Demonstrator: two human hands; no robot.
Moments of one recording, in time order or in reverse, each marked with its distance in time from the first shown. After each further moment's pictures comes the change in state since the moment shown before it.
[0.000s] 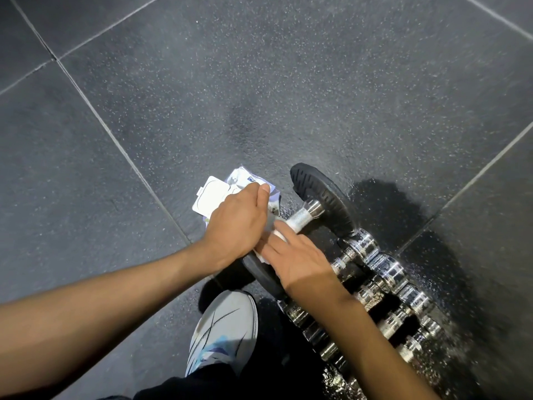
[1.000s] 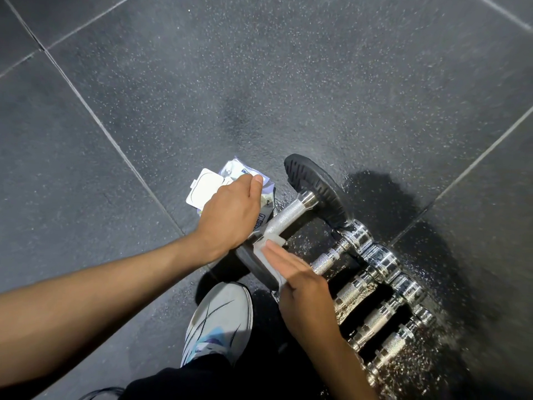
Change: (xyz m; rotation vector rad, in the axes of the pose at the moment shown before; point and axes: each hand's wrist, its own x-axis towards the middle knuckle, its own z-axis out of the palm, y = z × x) left_hand -0.001 0.001 0.000 0.004 0.005 -0.010; right_hand -0.057 -0.038 0.005 0.648 0.332 0.402
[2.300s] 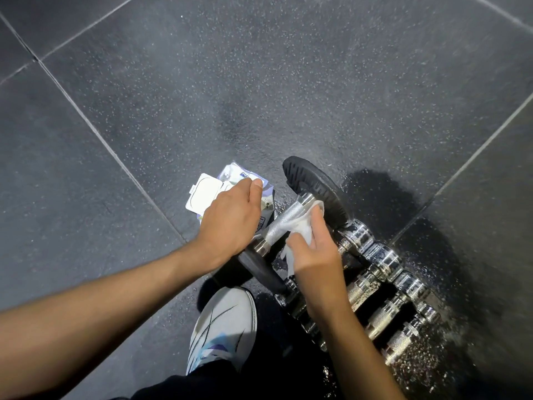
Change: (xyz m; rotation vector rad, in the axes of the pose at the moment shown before) left_hand -0.002 0.001 0.001 -0.027 0.016 -0.011; right_hand 0.044 -0.016 -0.014 0.514 0.113 0.466
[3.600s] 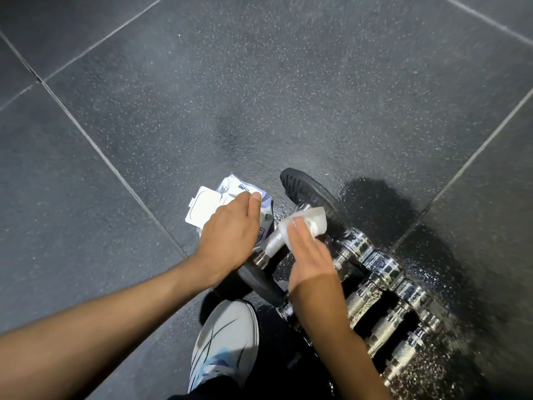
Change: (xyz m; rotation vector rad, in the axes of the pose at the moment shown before) left_hand 0.000 0.000 0.000 0.021 -0.004 0.013; right_hand 0.002 0.038 0.000 -0.703 0.122 -0.484
